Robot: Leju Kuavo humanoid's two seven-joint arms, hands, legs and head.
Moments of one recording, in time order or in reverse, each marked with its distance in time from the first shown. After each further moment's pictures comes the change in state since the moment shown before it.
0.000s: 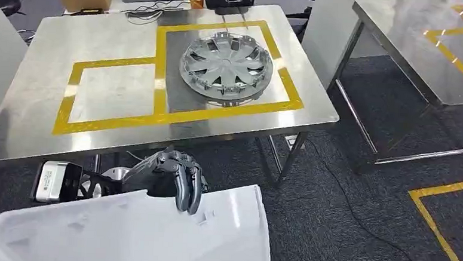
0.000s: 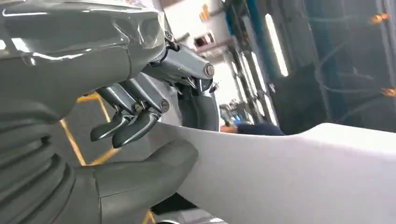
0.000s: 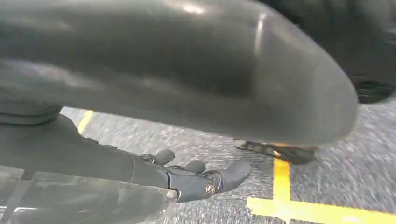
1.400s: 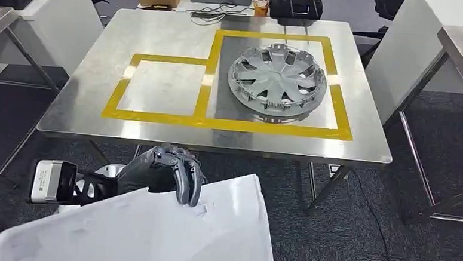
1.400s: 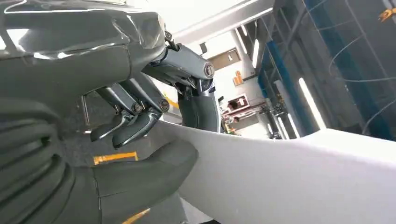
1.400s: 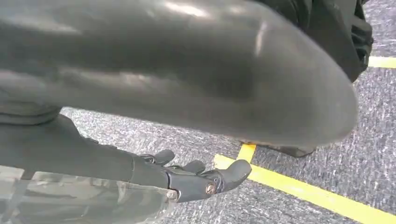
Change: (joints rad) left arm 0.003 0.001 0.034 -0.040 -0.019 0.031 0.058; right arm -0.021 0.000 -0.018 0.003 0.016 -0.045 -0.022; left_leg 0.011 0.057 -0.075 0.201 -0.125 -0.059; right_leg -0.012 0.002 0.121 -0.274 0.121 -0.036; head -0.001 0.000
